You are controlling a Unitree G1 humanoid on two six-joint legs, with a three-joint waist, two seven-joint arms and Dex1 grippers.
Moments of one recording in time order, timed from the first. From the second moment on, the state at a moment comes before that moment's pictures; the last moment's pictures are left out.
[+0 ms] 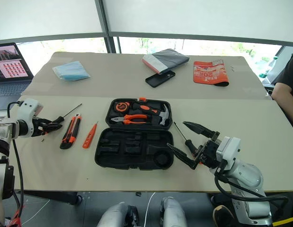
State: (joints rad) left arm -0.89 0.90 -0.02 1.14 -0.03 0.30 -0.93; right arm 0.09 -0.50 -0.14 -0.40 0.53 -0.12 0.87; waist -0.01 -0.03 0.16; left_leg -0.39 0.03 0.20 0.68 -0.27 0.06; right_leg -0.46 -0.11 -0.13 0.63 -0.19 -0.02
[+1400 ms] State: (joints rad) left arm -0.77 0.64 -0.38 0.21 0.10 0.11 -1.22; right arm 0.16 -0.67 -0.29 -0.38 0.57 -0.03 0.94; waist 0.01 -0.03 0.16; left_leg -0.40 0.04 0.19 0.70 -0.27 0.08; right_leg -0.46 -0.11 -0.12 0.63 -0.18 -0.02
